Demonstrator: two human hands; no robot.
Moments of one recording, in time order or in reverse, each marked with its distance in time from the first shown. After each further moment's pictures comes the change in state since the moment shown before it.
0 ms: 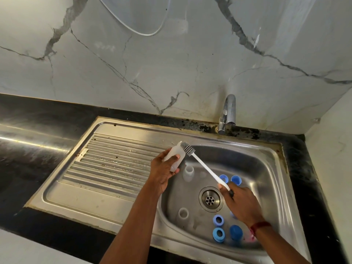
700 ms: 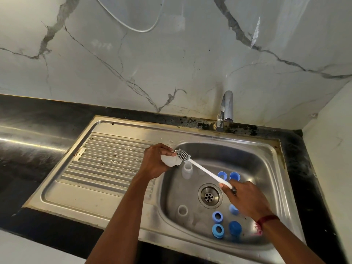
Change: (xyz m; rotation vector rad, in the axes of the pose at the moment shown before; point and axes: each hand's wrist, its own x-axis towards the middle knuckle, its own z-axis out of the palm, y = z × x) left_hand 0.021 0.025 -0.028 1.158 -0.160 0.699; right_hand 0.005 0.013 -0.018 -0.227 -0.059 -0.112
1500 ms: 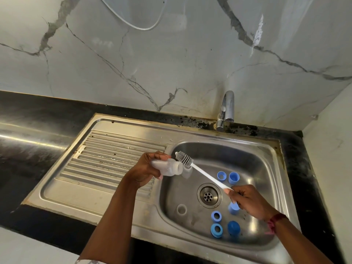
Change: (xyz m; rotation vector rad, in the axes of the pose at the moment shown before) left_hand -0.019 -0.038 -0.003 -1.001 -0.293 -0.180; right_hand -0.004 0.015 -0.005 0.735 -0.294 0.077
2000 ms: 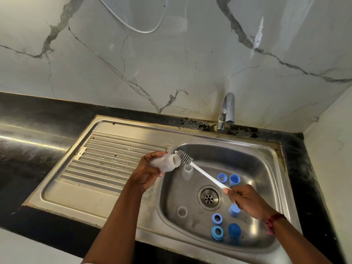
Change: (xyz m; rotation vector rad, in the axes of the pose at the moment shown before) left_hand 0.003 -0.007 0.013 -0.368 0.219 -0.005; right_hand 0.005 -0.010 0.002 -0.023 0.013 0.025
